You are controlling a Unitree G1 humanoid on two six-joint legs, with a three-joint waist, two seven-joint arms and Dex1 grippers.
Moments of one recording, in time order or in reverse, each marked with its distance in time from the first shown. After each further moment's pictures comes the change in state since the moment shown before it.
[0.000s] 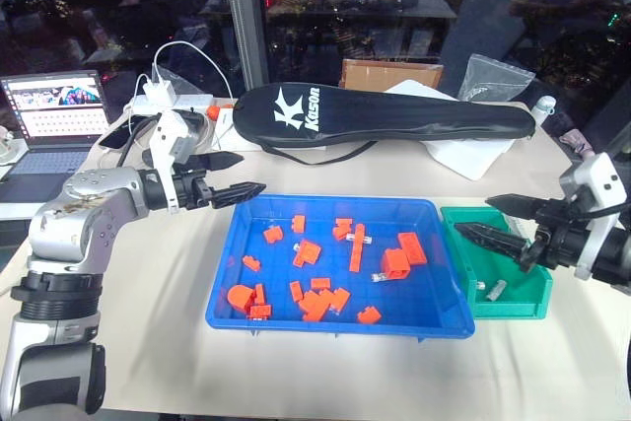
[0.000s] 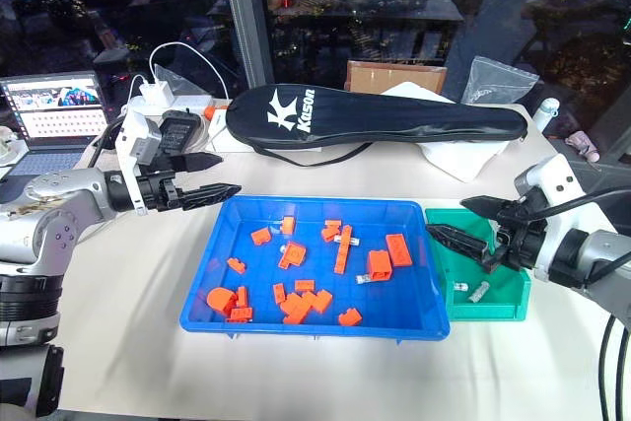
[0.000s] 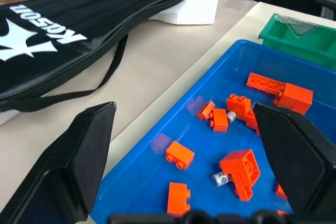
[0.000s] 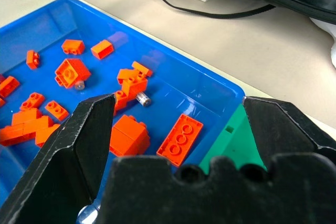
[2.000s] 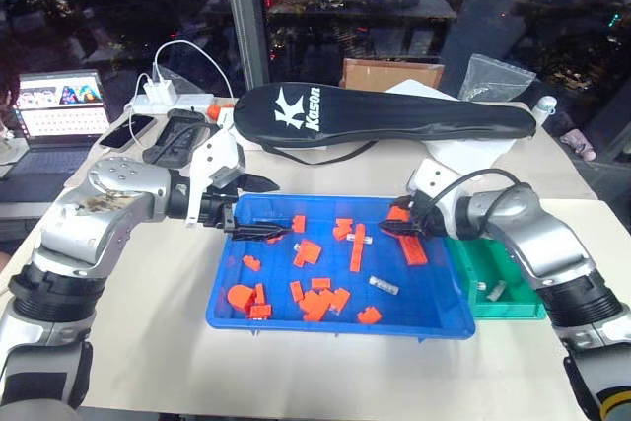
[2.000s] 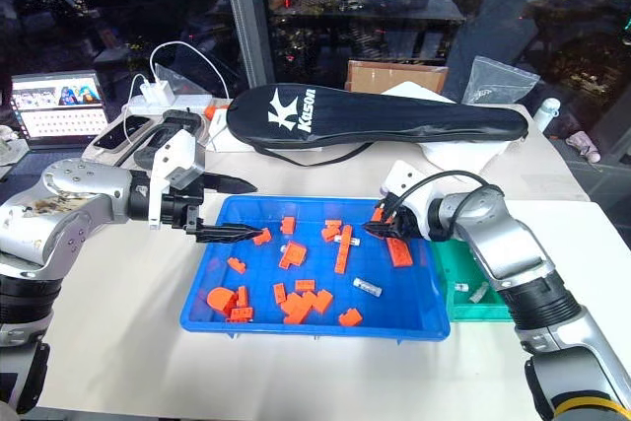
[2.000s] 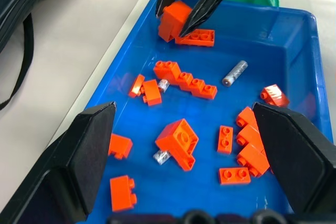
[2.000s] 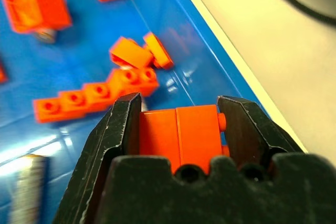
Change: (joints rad) left arm -0.043 0.107 -0.183 -0.208 0.037 0.066 -0.151; right arm -0.546 0.190 0.823 0.571 -0.701 -0.395 0.205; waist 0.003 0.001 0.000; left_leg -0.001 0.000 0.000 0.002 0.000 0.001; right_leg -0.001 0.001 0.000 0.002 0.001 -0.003
